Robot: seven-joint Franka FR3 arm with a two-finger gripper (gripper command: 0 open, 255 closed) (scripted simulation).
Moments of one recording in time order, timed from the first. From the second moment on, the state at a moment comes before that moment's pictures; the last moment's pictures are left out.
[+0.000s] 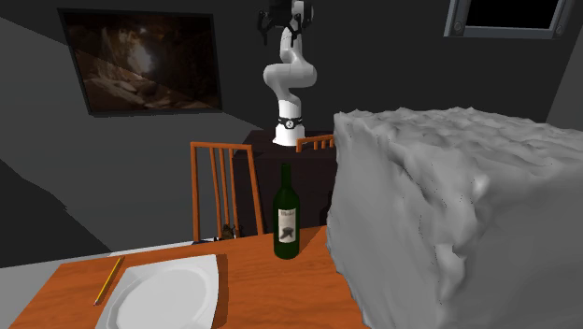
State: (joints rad) arm -0.01 -0.77 -0.02 -2.31 -0.09 1.53 -0.01
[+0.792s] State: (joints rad) arm 0.00 -0.49 0.00 -2.36 -0.07 1.85 0.04
